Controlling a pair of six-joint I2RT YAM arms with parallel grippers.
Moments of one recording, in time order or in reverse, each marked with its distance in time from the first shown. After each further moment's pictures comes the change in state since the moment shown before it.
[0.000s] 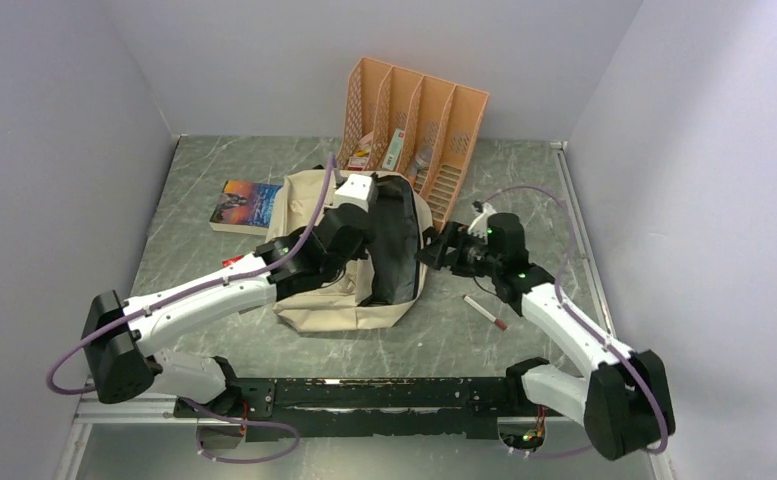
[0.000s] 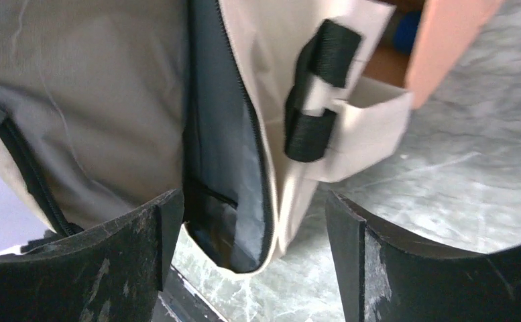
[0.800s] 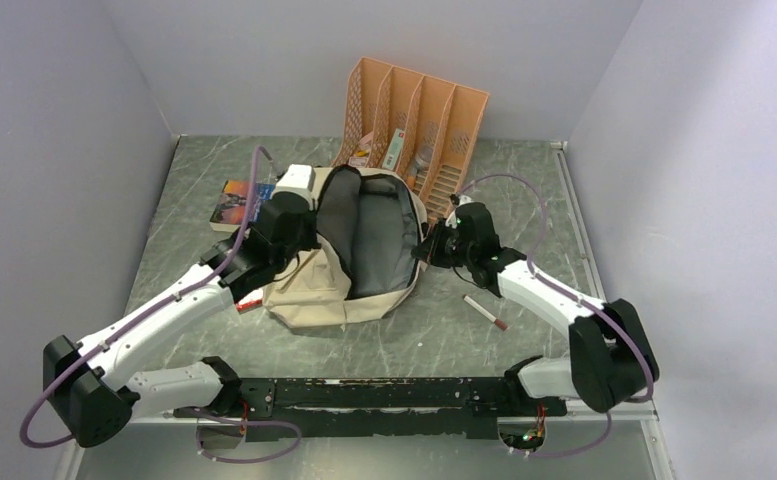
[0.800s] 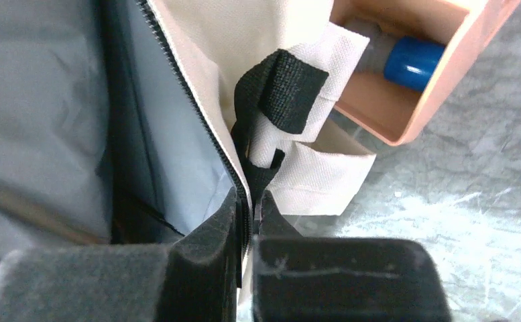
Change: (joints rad) left arm 0.256 -0.234 -0.190 -0.008 0.167 0.048; right arm 0.180 0.307 0.133 0.042 0.213 0.000
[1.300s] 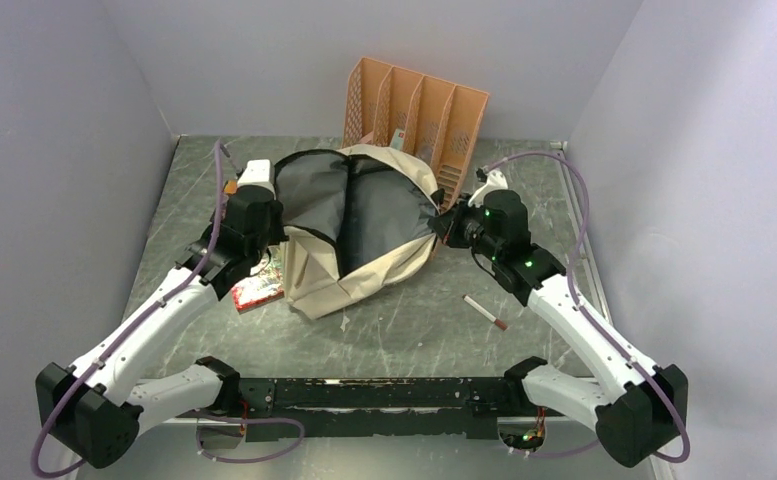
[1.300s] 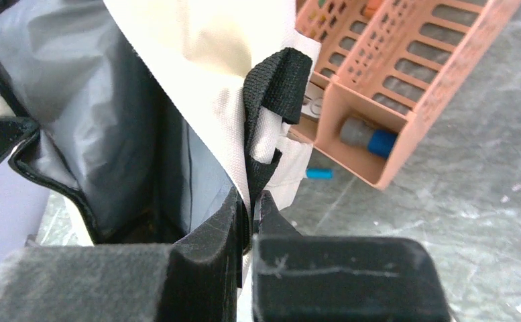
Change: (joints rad) left arm 0.242 -0.080 -0.028 -0.048 0.024 0.028; right arm 0.007 -0.294 0.156 -0.171 0.142 -0.095
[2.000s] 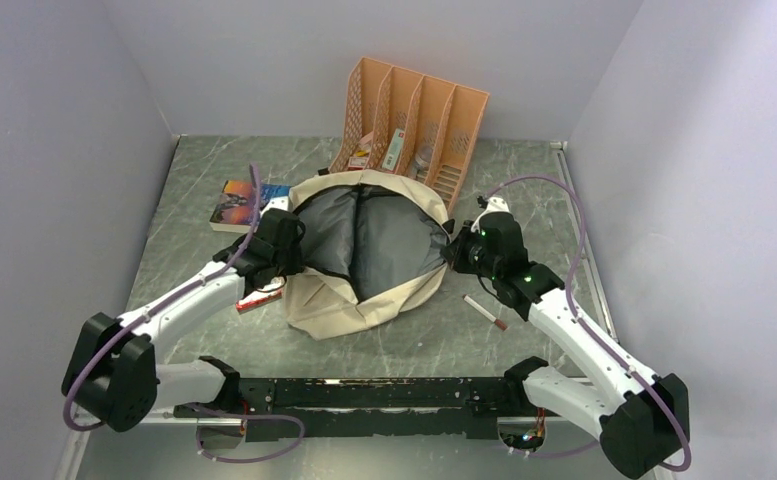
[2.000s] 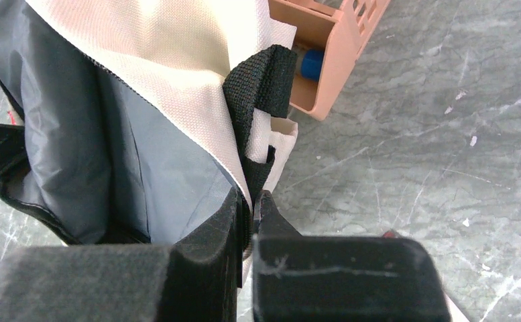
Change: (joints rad) left arm 0.015 0.161 -0.219 0.065 0.148 -0.179; right arm 0.000 -0.074 -0.139 -0.136 0.100 -0.019
